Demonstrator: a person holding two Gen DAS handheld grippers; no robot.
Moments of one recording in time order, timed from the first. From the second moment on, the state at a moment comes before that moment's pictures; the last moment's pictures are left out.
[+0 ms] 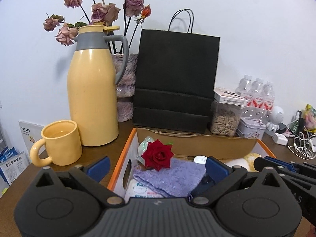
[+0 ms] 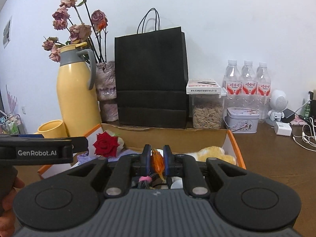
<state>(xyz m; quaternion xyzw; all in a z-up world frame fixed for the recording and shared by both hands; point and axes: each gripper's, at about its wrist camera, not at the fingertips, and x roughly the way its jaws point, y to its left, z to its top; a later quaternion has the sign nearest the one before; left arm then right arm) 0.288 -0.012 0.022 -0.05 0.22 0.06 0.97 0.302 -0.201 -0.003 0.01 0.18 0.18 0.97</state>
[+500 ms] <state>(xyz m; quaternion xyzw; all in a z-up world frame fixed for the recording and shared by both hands) 0.293 -0.006 0.020 -0.04 0.22 0.08 0.97 0.316 -0.209 -0.012 0.00 0.21 0.15 0.97</state>
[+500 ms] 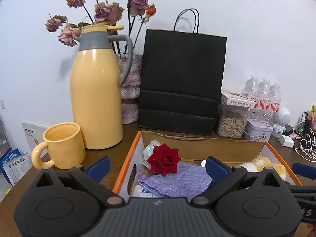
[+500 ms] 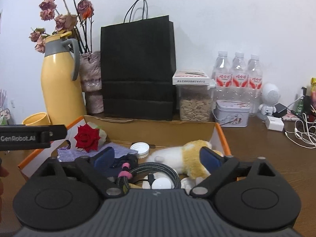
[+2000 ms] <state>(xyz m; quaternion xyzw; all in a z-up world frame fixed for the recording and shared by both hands) 0.131 0.004 0.004 -0.01 0.30 0.04 0.95 0.163 -0.231 -0.010 -0.01 0.28 0.15 0.95</state>
